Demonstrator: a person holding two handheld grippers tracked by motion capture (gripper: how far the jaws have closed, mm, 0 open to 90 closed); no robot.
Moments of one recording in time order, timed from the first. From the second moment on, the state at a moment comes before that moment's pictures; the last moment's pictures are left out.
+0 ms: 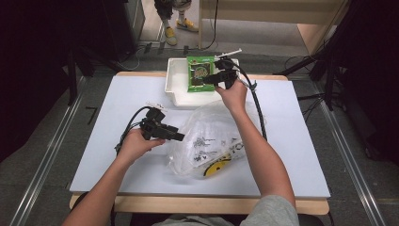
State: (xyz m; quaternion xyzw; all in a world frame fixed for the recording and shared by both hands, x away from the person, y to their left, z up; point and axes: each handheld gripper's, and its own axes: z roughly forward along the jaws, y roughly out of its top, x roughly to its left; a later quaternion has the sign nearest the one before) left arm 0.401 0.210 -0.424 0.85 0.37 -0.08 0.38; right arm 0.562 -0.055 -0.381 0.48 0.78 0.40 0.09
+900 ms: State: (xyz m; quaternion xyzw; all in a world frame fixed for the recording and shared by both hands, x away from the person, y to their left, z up) left arm 0.400 0.210 -0.422 0.85 0.37 -0.08 0.38; right arm 0.488 -0.083 -0.378 0.44 0.80 0.41 0.08
